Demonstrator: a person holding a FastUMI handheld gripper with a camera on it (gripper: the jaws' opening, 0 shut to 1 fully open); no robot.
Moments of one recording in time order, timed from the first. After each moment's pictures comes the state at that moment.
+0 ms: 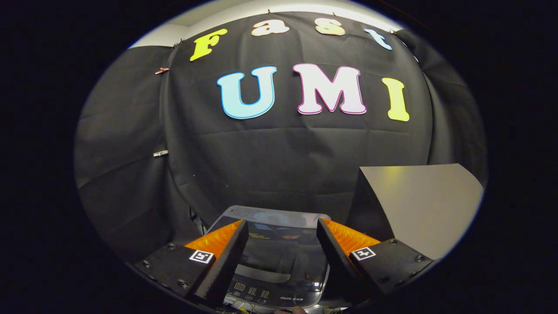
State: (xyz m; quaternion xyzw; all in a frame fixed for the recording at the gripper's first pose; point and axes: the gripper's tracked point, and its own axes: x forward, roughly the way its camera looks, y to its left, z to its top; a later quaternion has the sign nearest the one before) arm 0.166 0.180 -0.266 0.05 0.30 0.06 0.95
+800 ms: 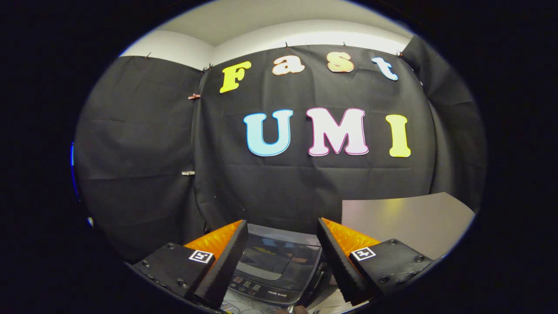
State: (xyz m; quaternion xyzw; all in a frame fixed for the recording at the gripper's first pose) arm 0.091 0.125 -0.160 0.04 0.18 0.12 0.98
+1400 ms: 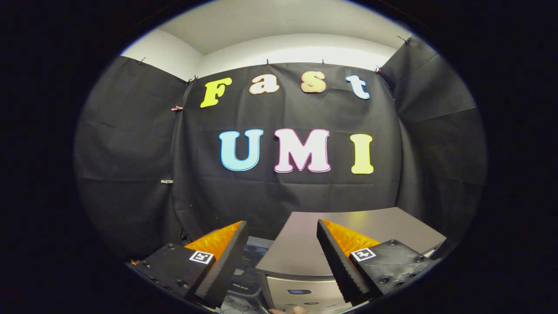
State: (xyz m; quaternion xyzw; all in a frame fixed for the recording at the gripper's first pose) arm 0.047 0.019 -0.105 0.01 0.13 0.04 0.99
